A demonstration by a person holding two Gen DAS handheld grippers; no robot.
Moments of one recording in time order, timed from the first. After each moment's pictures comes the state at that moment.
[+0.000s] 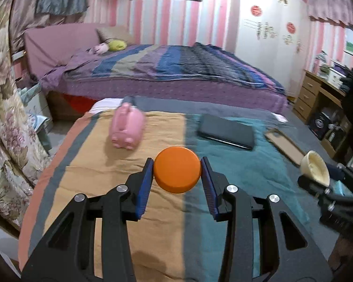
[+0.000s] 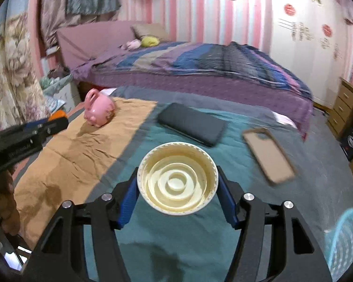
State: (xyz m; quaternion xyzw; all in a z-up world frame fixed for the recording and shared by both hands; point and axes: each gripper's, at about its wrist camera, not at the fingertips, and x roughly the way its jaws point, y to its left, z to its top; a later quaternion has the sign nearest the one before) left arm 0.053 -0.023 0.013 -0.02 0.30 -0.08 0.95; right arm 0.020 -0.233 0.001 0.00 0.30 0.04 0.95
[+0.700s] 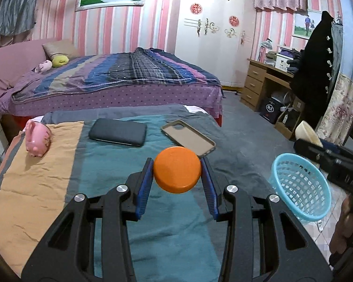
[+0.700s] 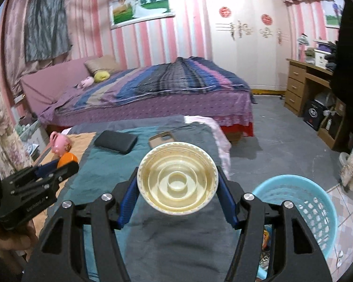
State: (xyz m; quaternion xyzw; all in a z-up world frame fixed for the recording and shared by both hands) left arm -0.014 -0.186 0.023 0.01 0.28 -0.23 0.93; right arm -0.088 -0.389 0.042 0.08 0.24 -0.07 0.96
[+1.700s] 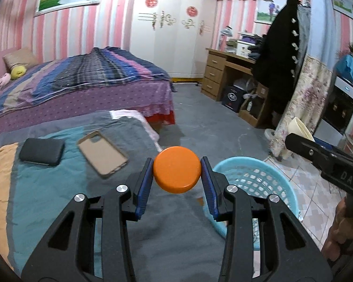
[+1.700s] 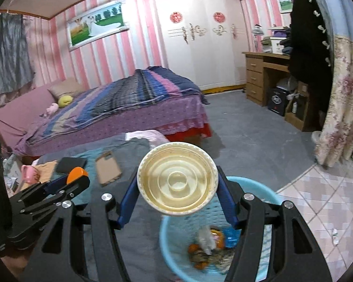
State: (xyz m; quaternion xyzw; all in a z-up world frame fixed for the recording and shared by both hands) left arm -0.022 -0.342 0.034 0.04 0.28 -0.34 0.90; right arm -0.137 -0.505 0.055 0.14 0.22 -0.19 0.95
